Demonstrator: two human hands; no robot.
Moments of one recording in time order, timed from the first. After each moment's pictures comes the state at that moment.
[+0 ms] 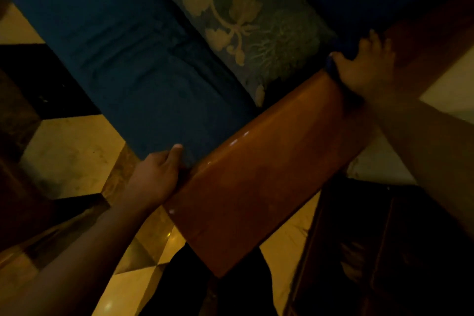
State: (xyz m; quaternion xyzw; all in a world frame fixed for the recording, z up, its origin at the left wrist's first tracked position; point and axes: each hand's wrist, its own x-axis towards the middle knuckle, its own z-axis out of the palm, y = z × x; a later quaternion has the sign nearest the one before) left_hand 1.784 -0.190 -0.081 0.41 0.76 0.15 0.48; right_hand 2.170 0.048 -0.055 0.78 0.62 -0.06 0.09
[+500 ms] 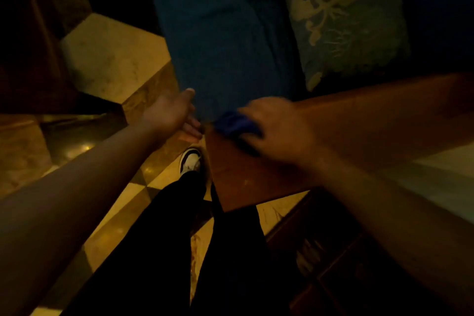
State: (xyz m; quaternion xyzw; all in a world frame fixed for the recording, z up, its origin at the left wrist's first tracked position) left_hand 1.747 -0.229 -0.055 0.04 0.75 0.22 0.62; right_hand 1.972 -0.129 -0.040 0.28 0.91 -0.23 0.18
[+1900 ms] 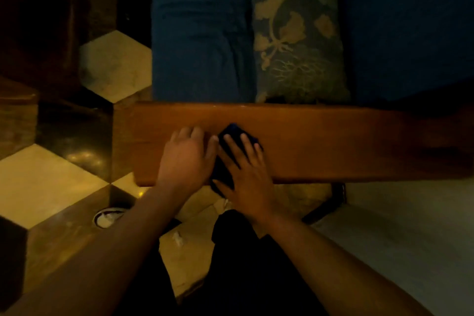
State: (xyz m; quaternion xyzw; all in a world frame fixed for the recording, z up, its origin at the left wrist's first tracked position) left_hand 1.990 -0.239 0.012 0.35 0.88 0.16 0.27; right_hand 2.154 -0.166 -0.065 0.19 0.96 -0.18 0.04
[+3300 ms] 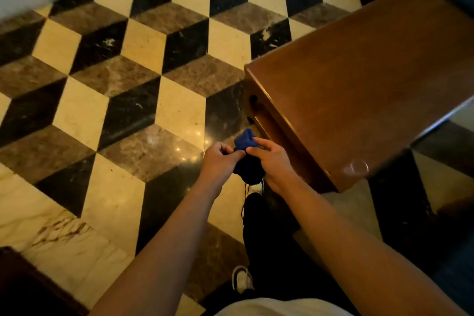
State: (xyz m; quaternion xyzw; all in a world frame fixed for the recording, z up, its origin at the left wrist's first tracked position) left_hand 1.505 -0.857 0.111 -0.34 0.68 0.65 0.10; right_hand 1.467 -0.719 0.114 0.20 0.64 -0.67 0.30
